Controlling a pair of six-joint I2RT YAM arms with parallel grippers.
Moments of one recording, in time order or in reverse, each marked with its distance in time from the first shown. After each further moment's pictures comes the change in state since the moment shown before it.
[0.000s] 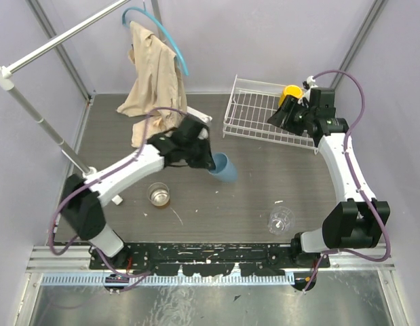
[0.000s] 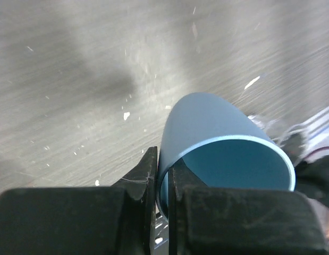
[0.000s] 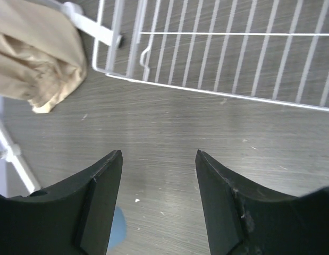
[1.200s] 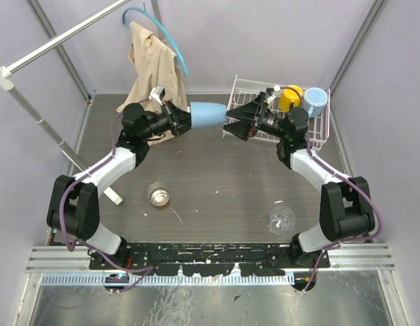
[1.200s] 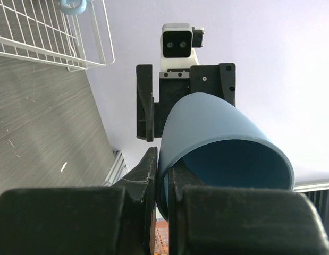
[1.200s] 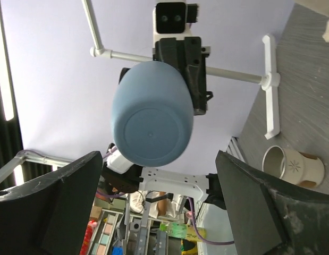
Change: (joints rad) left arm 0.484 -0.136 -0.388 1.264 0.678 -0.785; right arm 0.206 0.091 -0.403 1.374 -0.682 1.160
